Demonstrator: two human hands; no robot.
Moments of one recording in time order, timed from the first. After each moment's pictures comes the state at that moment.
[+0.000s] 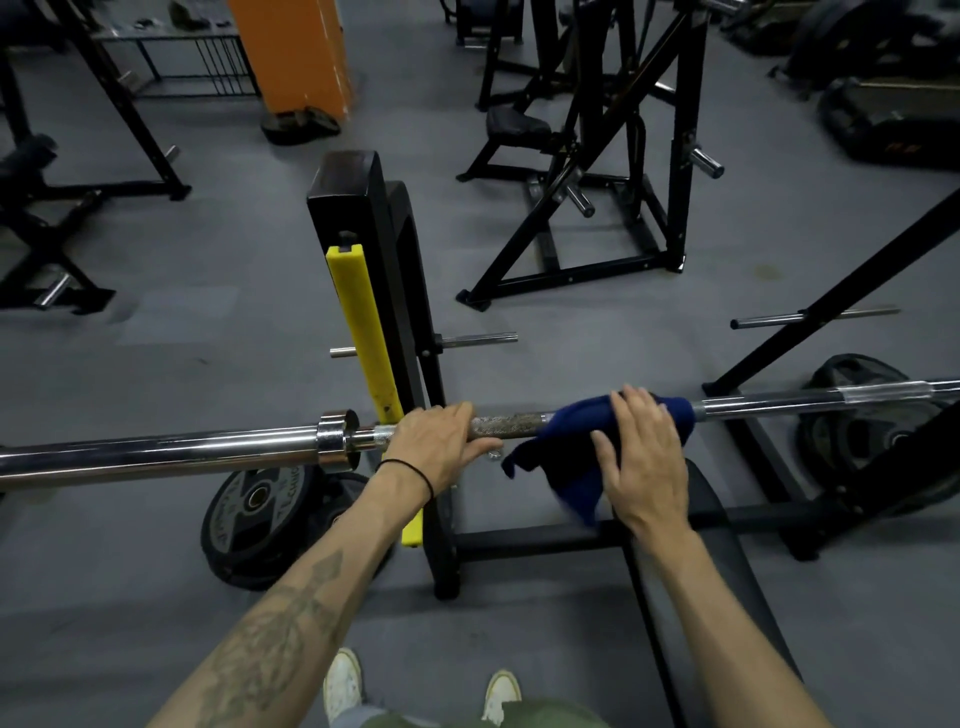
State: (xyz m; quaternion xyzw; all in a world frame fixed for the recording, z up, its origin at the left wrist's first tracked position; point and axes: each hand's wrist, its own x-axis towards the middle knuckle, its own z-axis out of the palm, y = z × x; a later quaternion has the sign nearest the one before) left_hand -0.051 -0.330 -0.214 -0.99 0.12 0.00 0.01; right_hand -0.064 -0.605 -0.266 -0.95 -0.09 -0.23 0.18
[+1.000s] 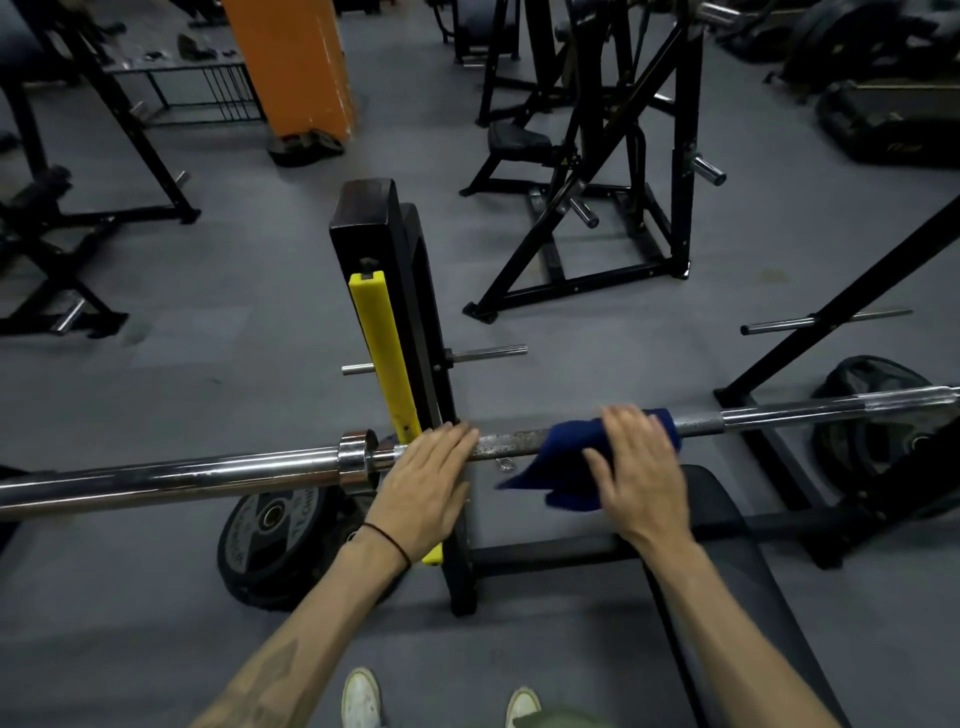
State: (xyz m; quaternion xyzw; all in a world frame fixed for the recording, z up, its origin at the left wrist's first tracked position) left_hand -0.091 -0.284 -0.242 -0.96 0.23 -0.14 -0.08; right_hand -0.064 -0.582 -0.264 -0.96 -0.11 -0.22 0.16
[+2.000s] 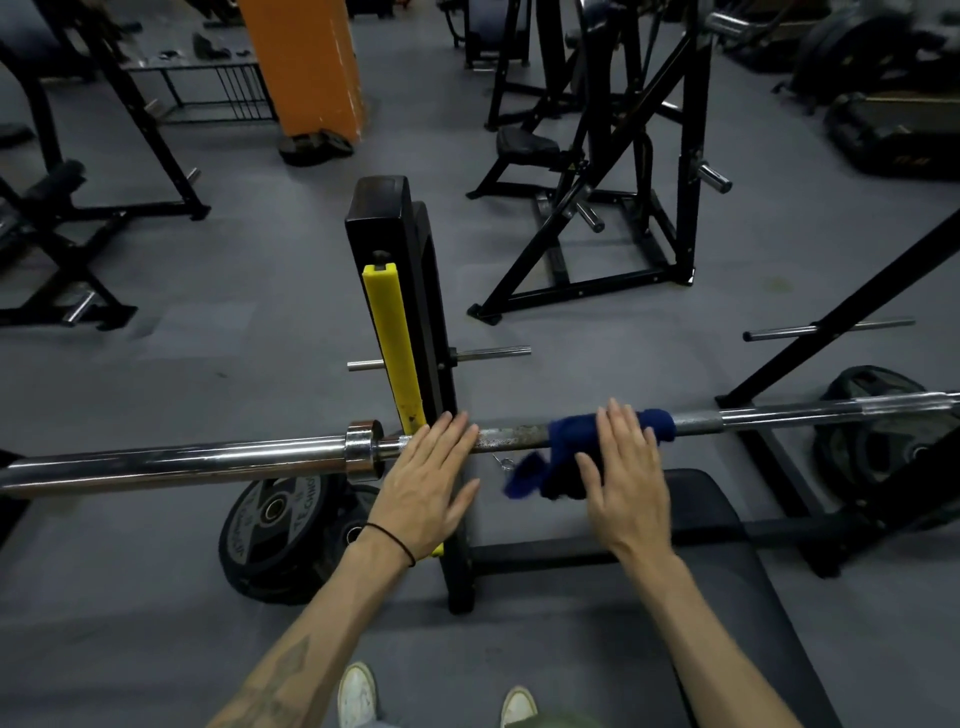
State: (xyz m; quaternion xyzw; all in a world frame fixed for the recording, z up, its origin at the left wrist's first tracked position) left_hand -0.104 -0.288 -0.245 -0.97 0.18 -0.12 -0.07; right_hand -0.084 -0.561 -0.267 -0.96 -0.08 -0.19 0.20
